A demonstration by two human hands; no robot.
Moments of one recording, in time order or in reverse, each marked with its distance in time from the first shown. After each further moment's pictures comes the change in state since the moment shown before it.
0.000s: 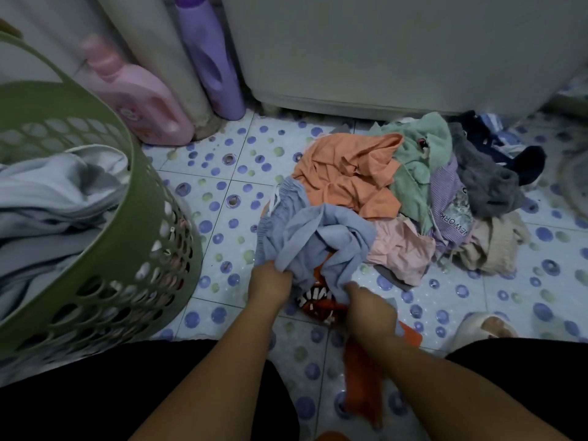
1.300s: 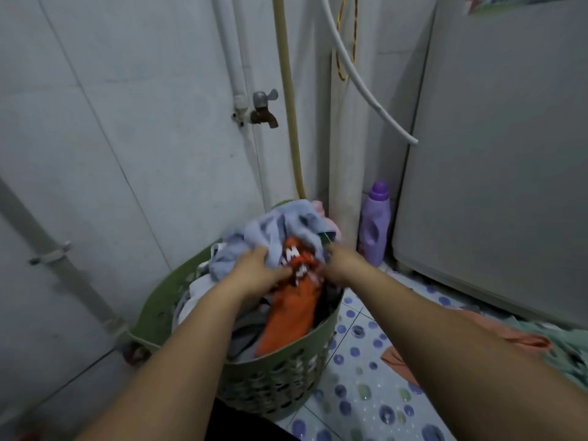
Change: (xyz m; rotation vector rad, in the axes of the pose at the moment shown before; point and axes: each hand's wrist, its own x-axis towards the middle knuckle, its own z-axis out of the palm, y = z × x) left_hand -0.094 -0.025 -0.336 -0.025 0.455 0.231; right_hand -0.041 -0.357 -0.212 0.194 -0.062 -0.635
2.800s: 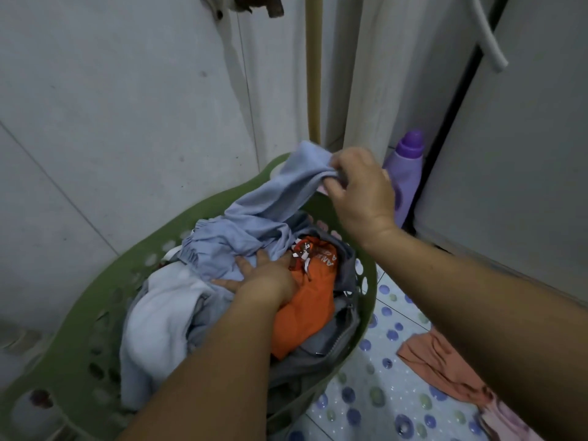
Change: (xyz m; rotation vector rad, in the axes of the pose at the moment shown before) left_hand 0.126 -0.049 0.091 0.492 -0.347 -0.304; right_hand 0.122 0.007 0.014 -0.121 0.741 -0.468
